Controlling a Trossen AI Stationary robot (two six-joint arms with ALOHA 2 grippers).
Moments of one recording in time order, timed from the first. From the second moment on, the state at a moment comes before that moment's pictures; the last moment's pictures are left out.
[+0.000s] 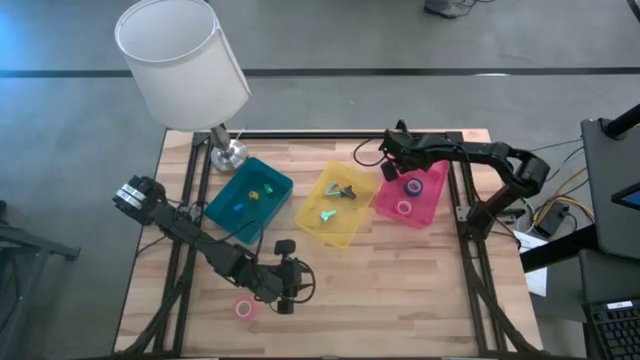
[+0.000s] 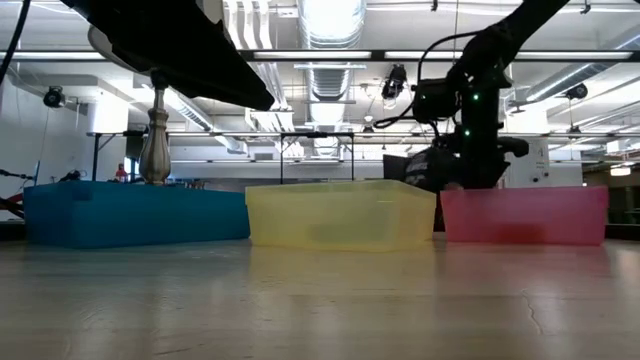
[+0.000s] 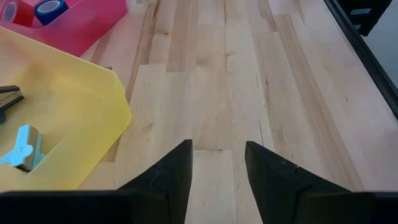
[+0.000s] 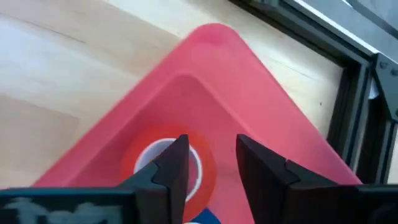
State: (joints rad) left arm -0.55 1.60 0.93 0.03 -0.49 -0.31; right arm -0.60 1.56 0.94 -0.77 0.47 0.55
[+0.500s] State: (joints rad) left arm -0.55 1.60 0.93 0.03 -0.49 -0.34; right arm -0.39 1.49 0.98 -0.89 0.26 0.65
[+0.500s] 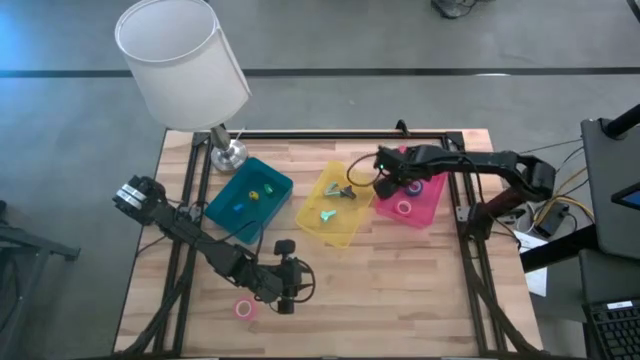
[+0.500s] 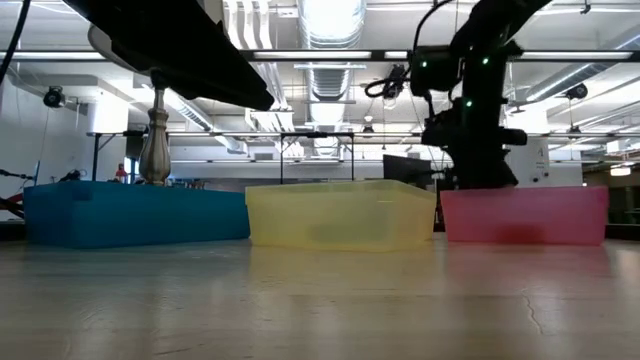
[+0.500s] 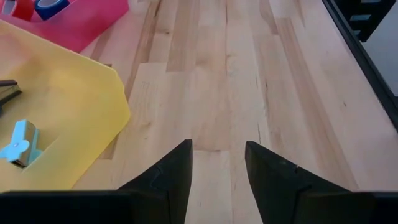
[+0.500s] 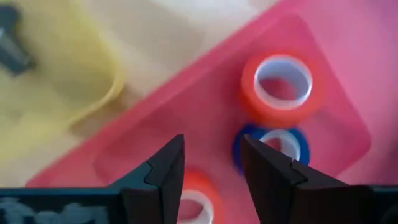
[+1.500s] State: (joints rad) left arm -0.61 1.60 1.06 -0.47 -0.16 -0.35; right arm 0.64 1.54 0.94 -0.43 0.45 0.93
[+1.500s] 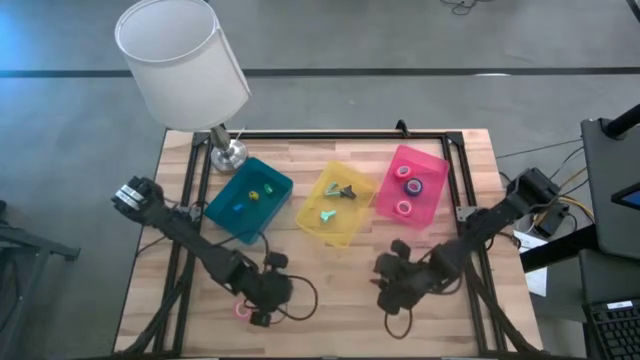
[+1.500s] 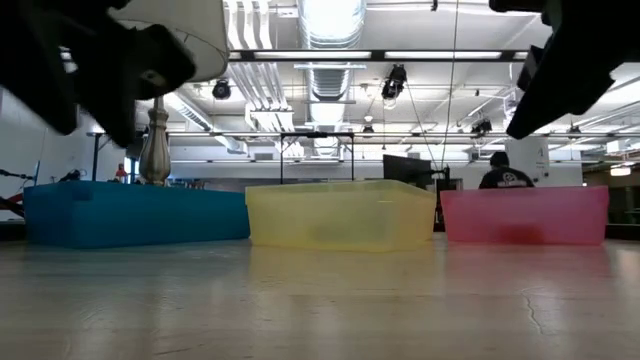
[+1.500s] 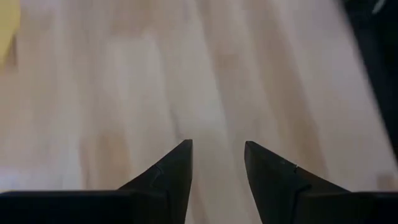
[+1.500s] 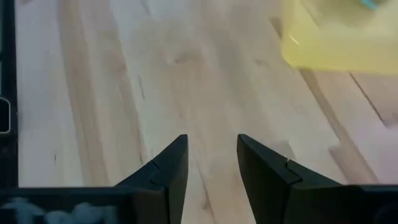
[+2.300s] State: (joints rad) left arm -0.73 1.60 0.97 -0.74 -0.01 -0.63; right arm 0.58 1.74 0.97 -0.12 0.52 0.68
